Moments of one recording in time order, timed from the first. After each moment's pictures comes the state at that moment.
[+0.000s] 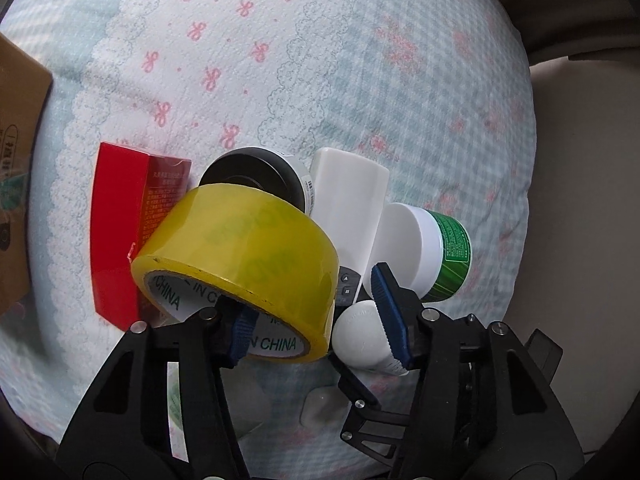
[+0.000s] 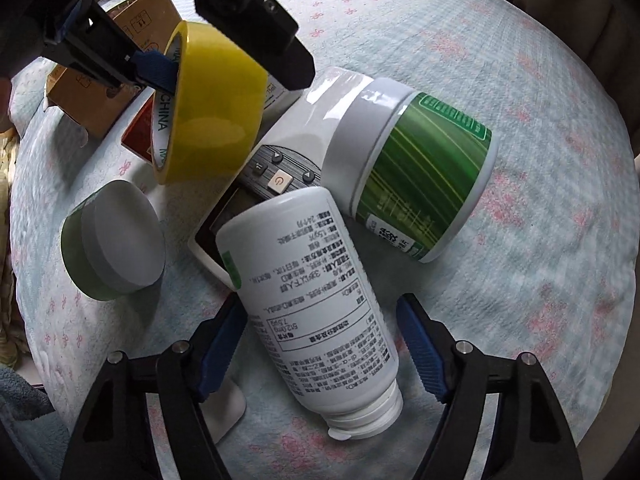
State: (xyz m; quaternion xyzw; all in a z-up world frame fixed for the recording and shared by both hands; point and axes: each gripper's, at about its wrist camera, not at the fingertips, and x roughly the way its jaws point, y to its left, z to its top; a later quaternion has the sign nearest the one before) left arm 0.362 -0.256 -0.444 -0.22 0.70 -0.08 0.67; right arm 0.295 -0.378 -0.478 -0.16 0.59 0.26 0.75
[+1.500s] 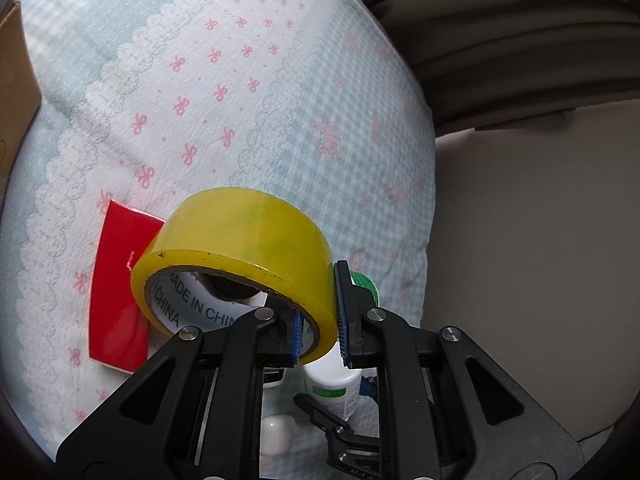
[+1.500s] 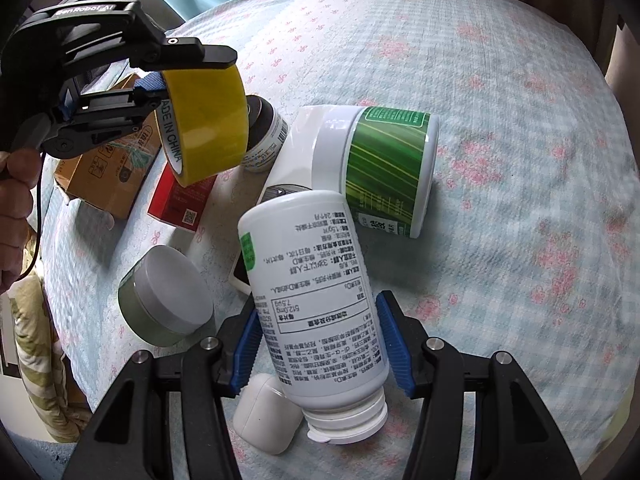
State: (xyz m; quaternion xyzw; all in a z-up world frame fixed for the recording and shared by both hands) left arm 0.358 -0.197 -0.410 -0.37 0.56 -0.18 0.72; right arm 0.273 -0.408 -0.434 0.00 0.58 0.22 0.79
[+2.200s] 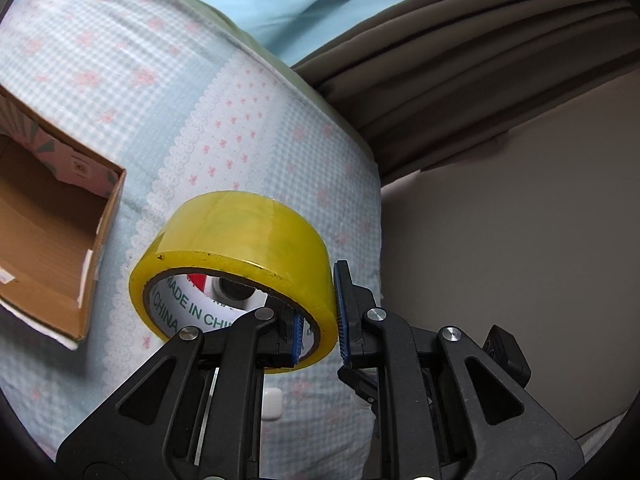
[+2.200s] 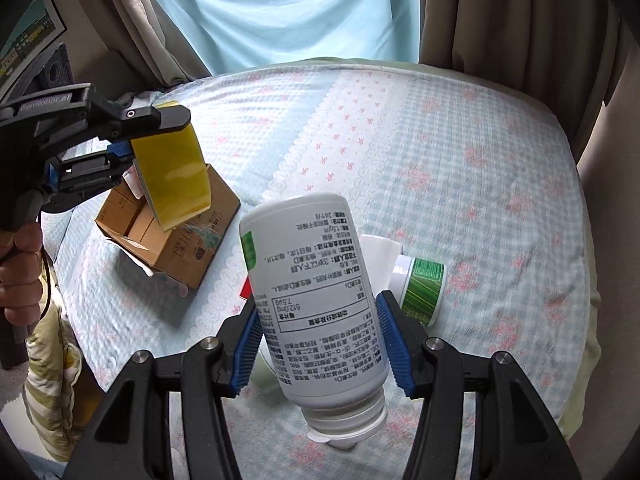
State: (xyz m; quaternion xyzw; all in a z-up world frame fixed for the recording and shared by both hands) left arm 0.297 -0.099 -0.242 -0.36 0.46 -0.20 0.79; right arm 0.269 -0.339 -0.280 -0.01 0.50 0.21 0.84
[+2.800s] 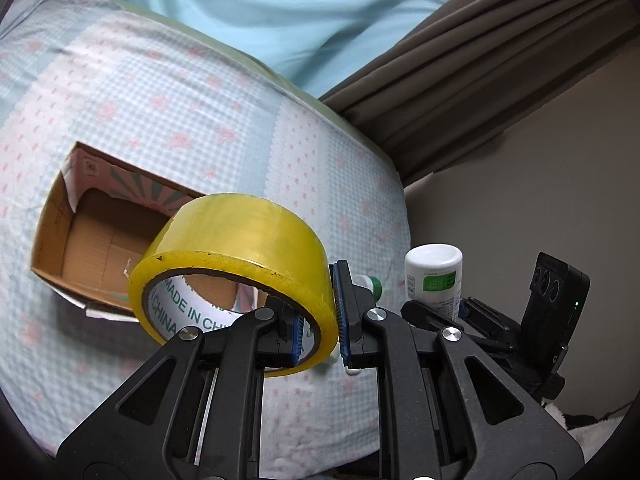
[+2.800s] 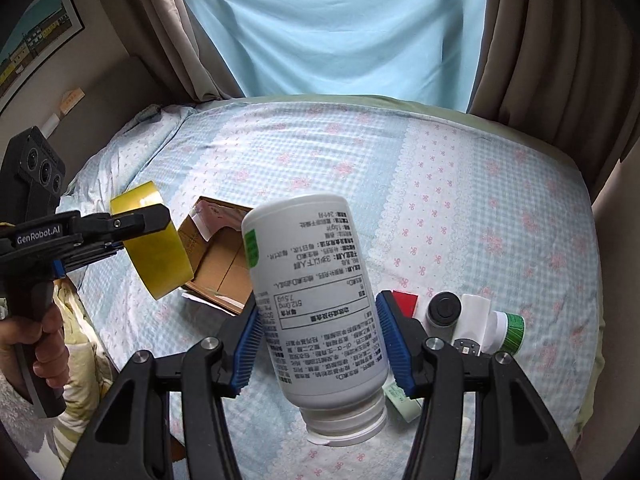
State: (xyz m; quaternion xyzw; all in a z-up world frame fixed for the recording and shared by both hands) left arm 0.251 0.105 -0.191 -0.29 0.47 -0.20 0.81; right arm 0.259 -0.150 -0.189 0.00 0.49 0.20 0.85
